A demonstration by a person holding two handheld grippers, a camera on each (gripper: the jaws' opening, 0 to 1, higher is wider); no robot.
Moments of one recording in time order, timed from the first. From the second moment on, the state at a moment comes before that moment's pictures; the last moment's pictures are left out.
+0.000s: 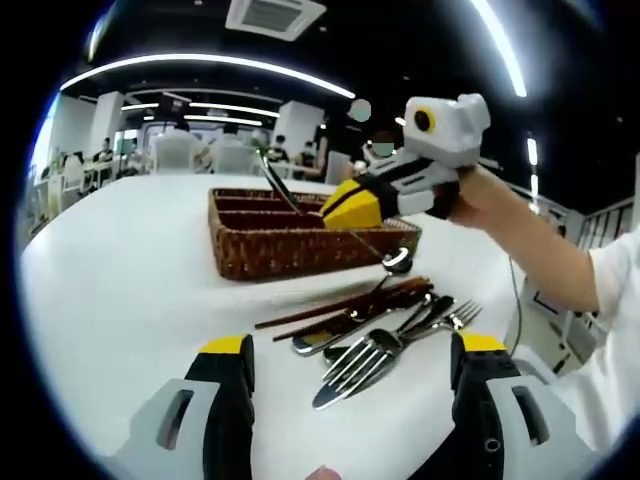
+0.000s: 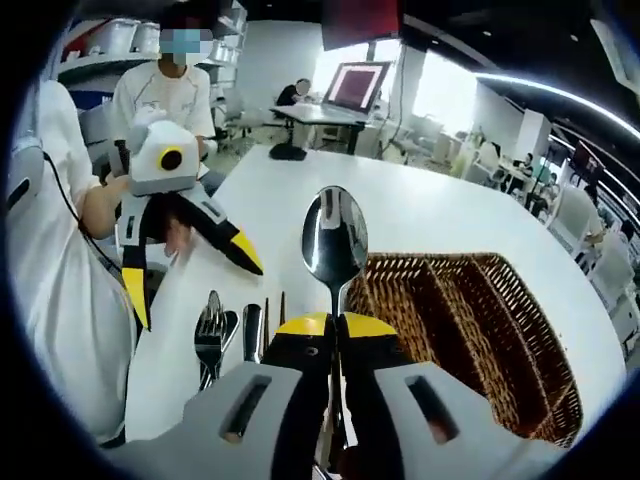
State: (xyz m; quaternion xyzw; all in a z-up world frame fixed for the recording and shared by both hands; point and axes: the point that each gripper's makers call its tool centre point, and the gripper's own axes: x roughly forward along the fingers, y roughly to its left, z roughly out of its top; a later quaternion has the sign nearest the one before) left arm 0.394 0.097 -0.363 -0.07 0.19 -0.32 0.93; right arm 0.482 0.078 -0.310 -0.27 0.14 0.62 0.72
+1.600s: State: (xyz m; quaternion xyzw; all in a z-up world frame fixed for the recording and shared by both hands) left arm 0.404 0.079 -0.335 0.05 0.14 -0.34 0.93; right arm 0.527 0.018 -0.283 -0.35 0.21 0.56 0.72
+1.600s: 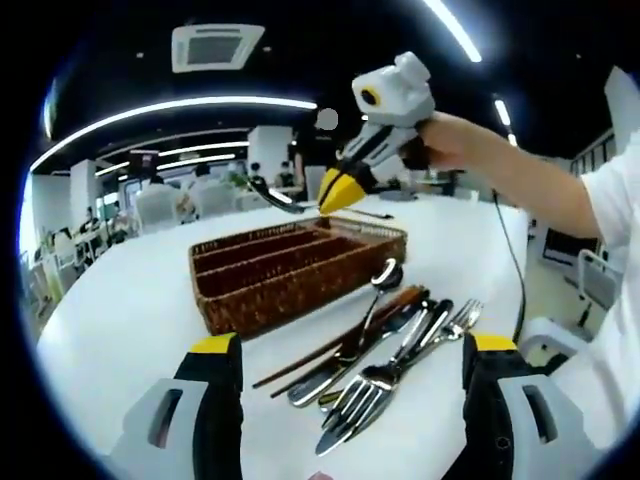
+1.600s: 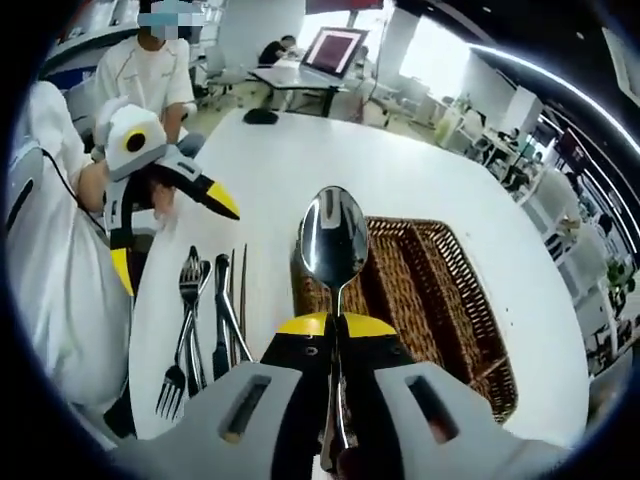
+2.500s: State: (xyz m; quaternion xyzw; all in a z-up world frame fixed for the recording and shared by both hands) left arm 0.421 0.083 -0.332 0.04 0.15 -0.34 0.93; right arm 0.600 0.010 -0.277 -0.39 0.27 0.54 0.69
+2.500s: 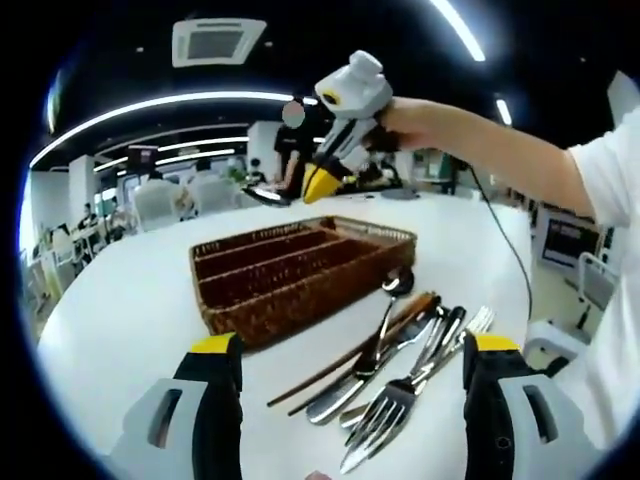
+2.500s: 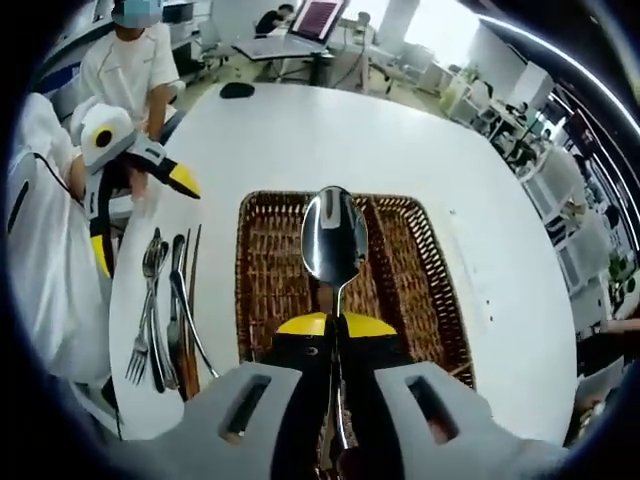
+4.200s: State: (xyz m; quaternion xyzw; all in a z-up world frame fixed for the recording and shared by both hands) left arm 0.463 0.099 -0.348 0.04 0.19 -0.33 0.92; right arm 0.726 0.051 -0.375 -0.43 0.34 0.56 0.62
